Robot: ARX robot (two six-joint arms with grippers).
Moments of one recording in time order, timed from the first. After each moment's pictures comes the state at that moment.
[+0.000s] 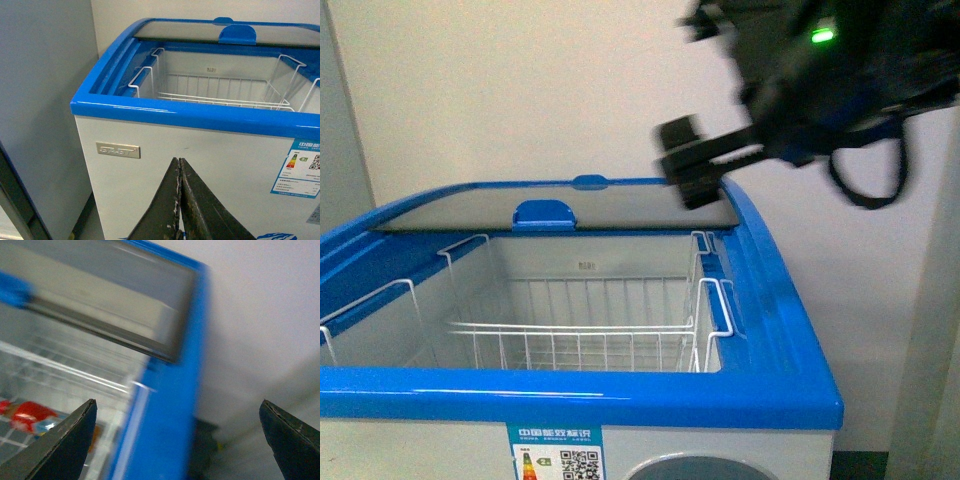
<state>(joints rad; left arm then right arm) 0.00 0.01 0.02 0.00 0.00 0.00 0.45 1.67 1.31 0.11 0.47 -0.19</state>
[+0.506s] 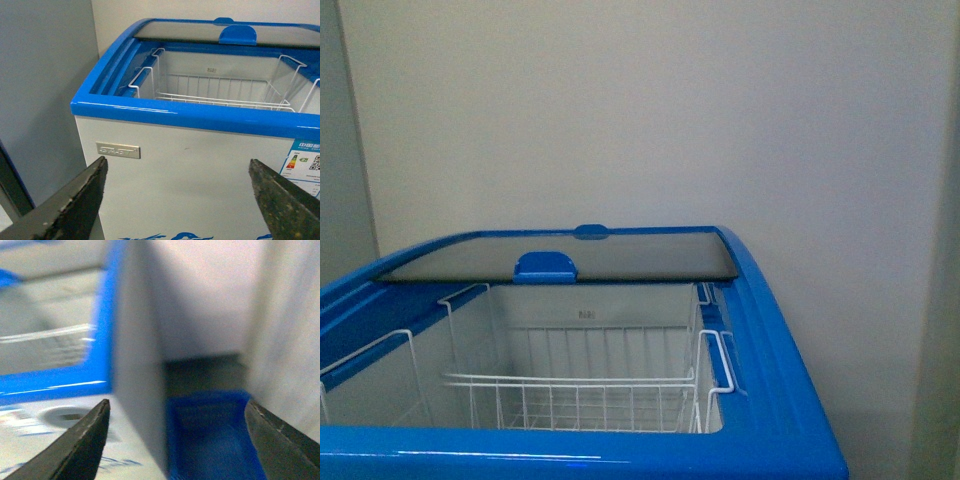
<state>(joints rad) 0.00 0.01 0.02 0.00 0.00 -0.01 0.60 0.52 0.45 -0.20 0.66 0.35</state>
